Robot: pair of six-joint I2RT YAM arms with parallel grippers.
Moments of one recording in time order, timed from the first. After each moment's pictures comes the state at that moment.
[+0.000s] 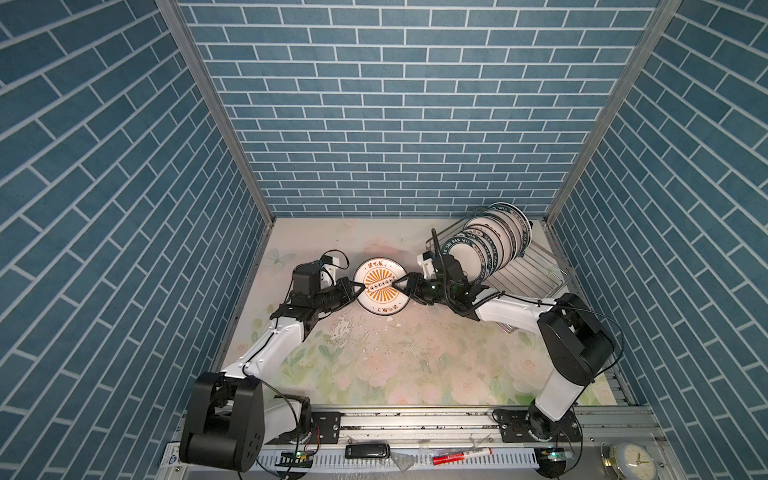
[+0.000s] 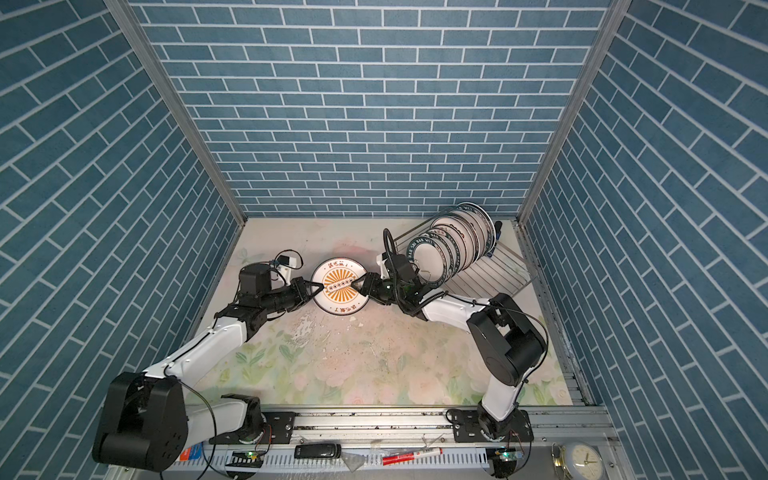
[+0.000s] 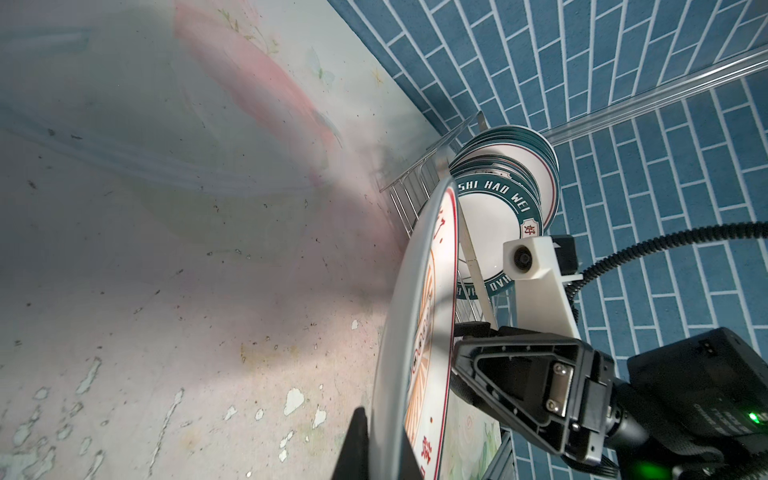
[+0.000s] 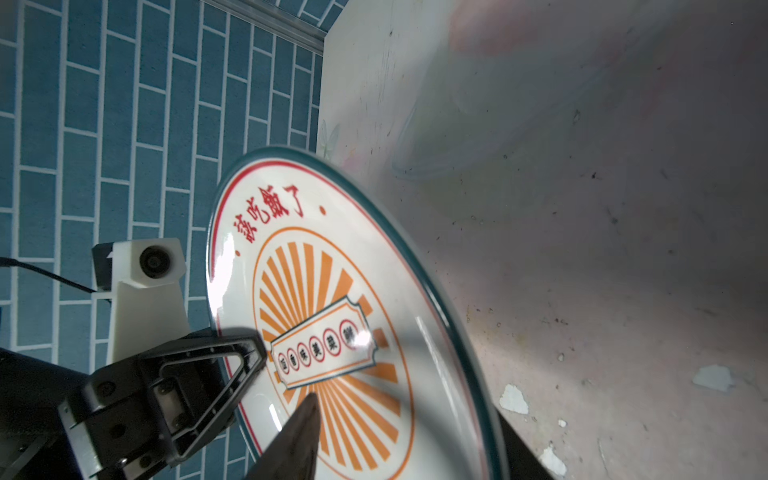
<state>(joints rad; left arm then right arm) -0.14 1.20 0.63 -0.01 0.64 -0.73 0.75 1.73 1.01 0.20 -0.40 0.98</state>
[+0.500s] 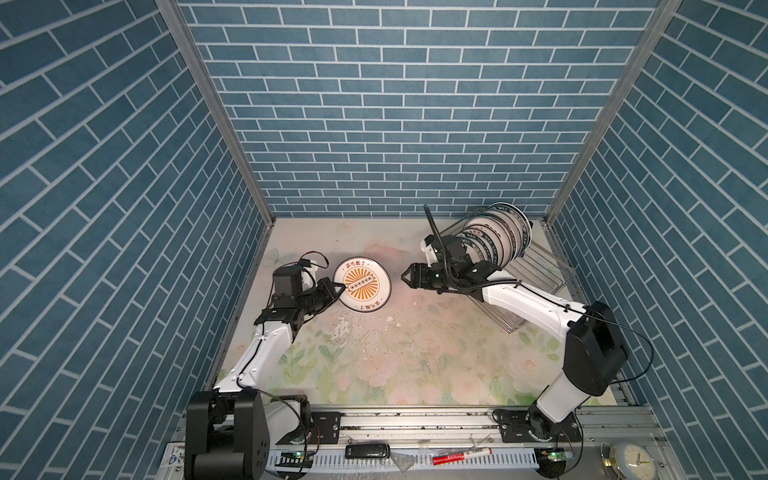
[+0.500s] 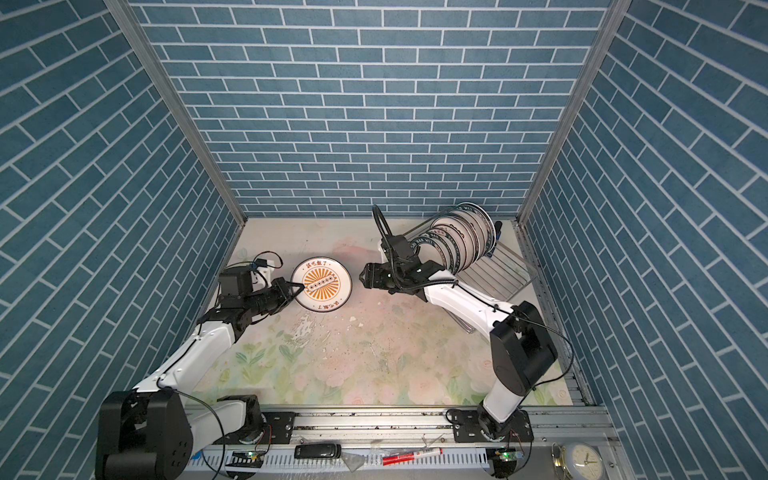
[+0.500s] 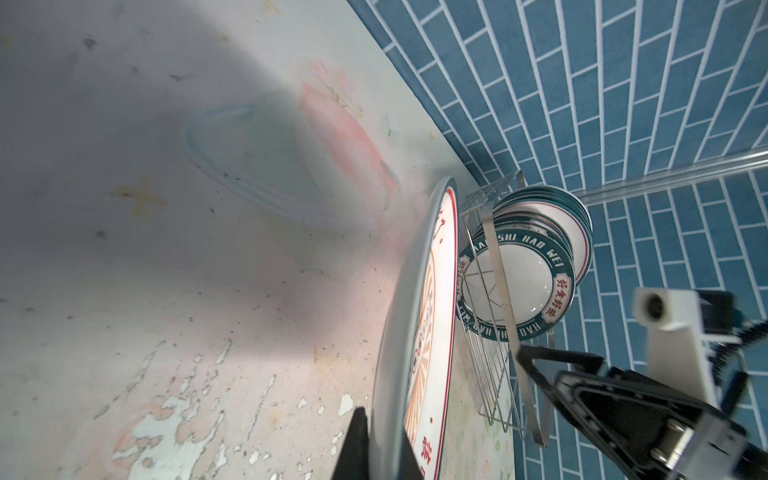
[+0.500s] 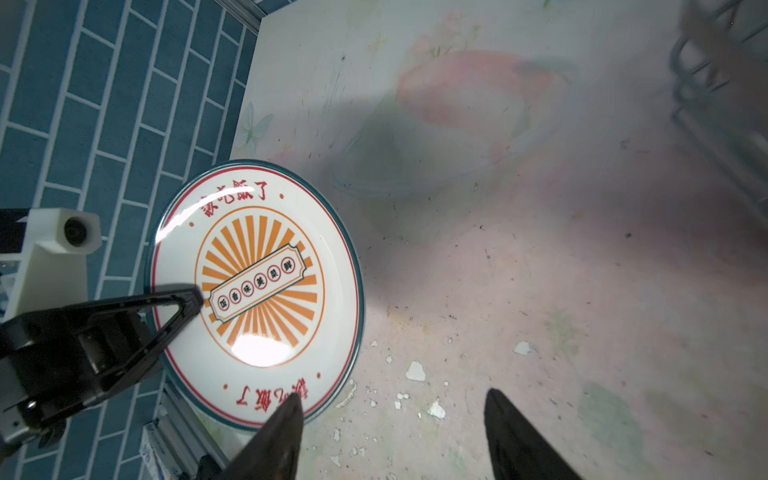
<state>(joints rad) 0.04 1.16 0.63 -0.12 0.62 -0.70 0.75 1.62 1.32 -0.45 -0.16 0.58</state>
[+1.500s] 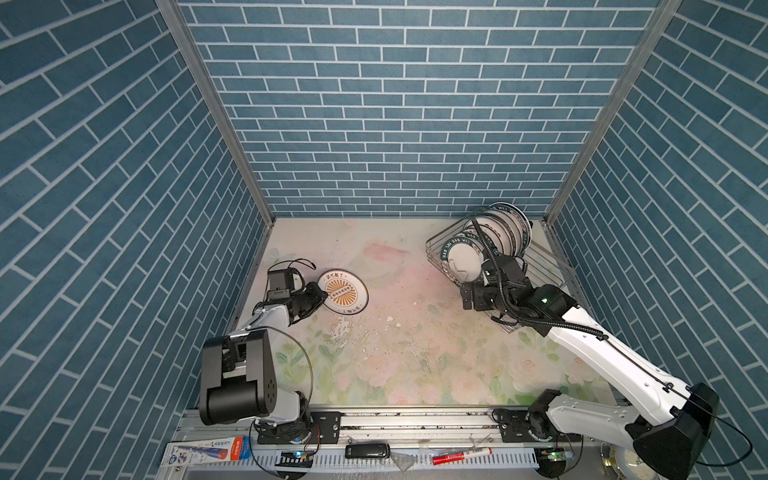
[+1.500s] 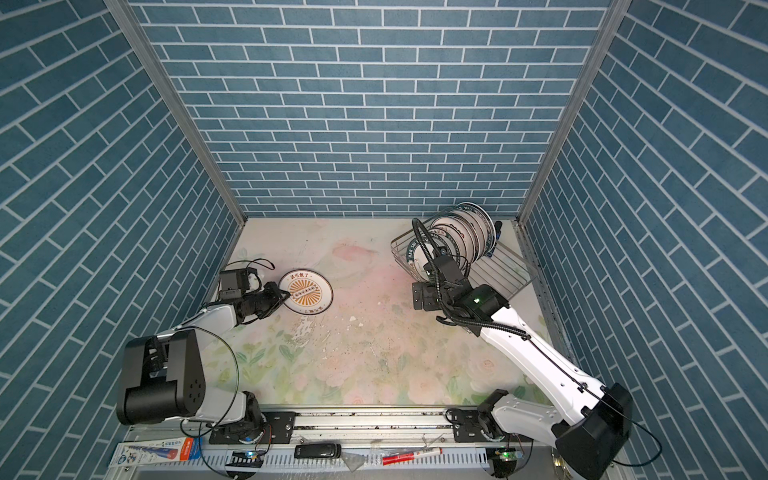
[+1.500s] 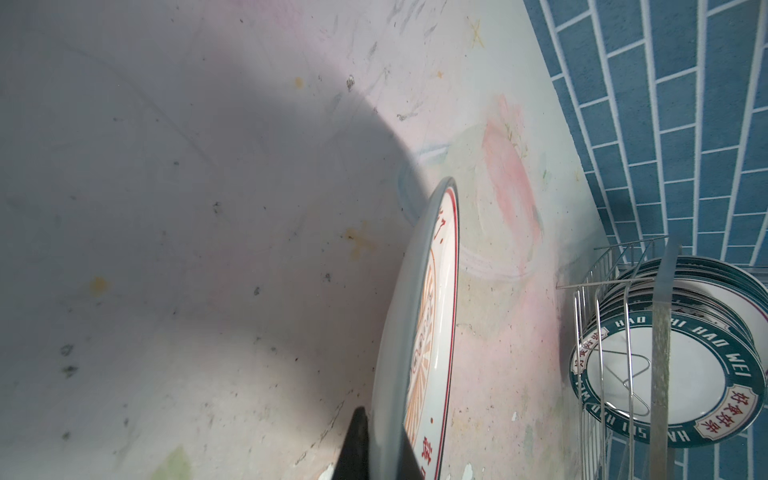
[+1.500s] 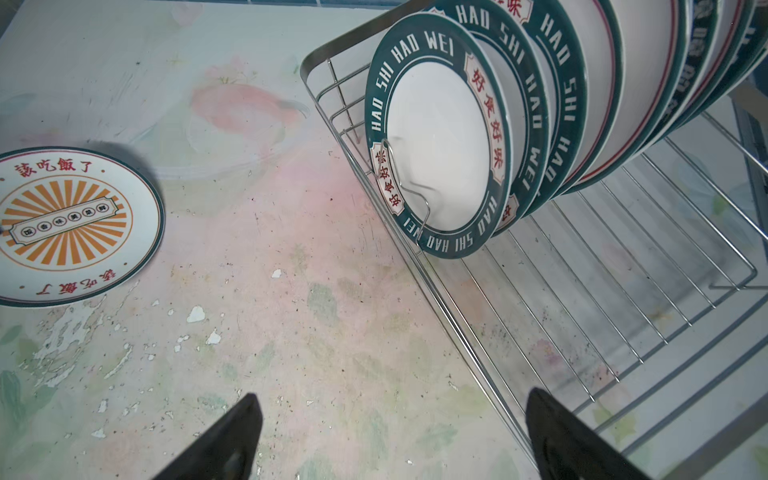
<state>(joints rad) 0.17 1.45 0.67 -0.10 0.51 -0.59 0.69 1.14 1.07 -0.78 0.25 0.39</state>
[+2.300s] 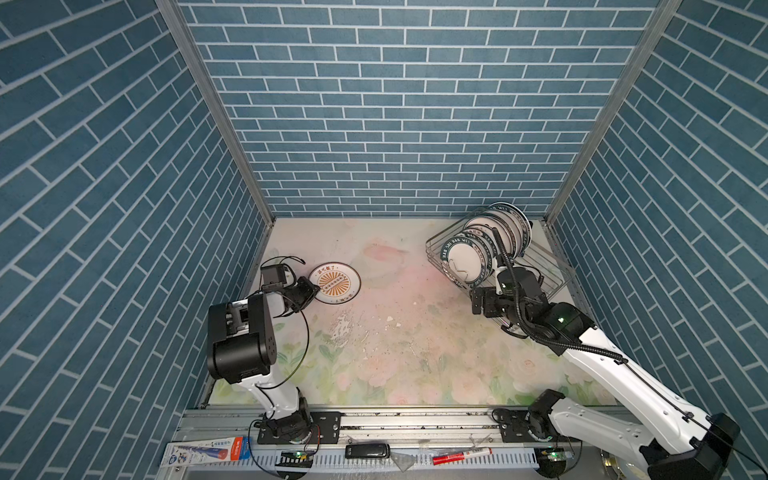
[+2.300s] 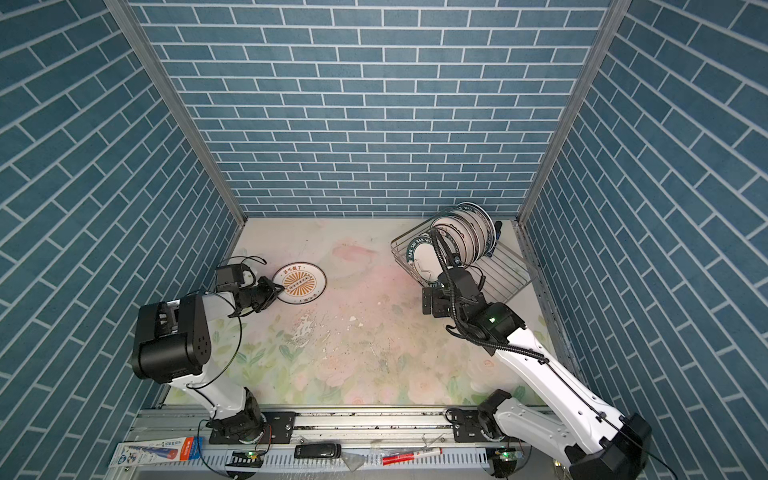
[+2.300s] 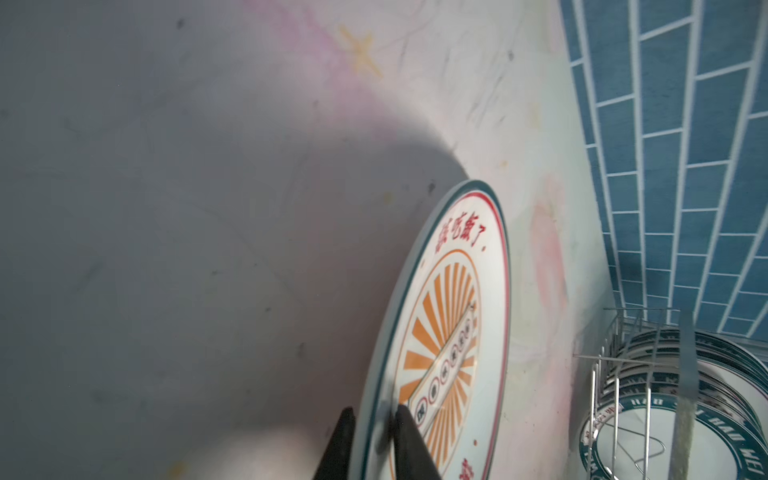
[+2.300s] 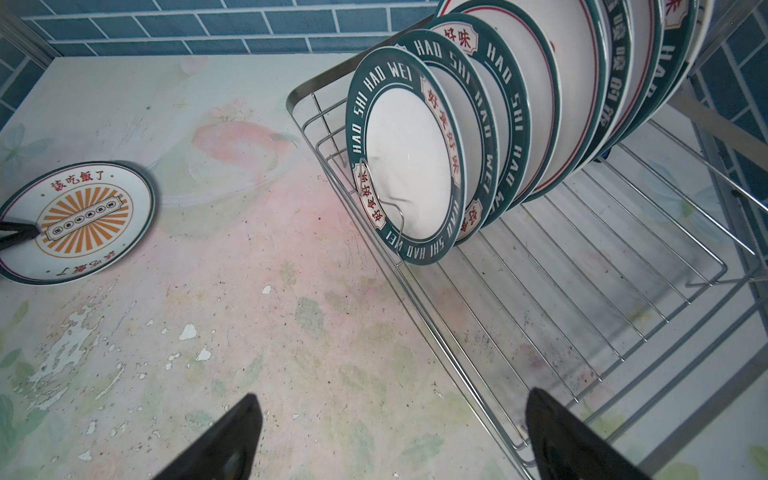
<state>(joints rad) 0.26 1.73 0.78 0.01 0.53 -0.62 0.67 0.98 0.94 -0.71 0.30 0.39</state>
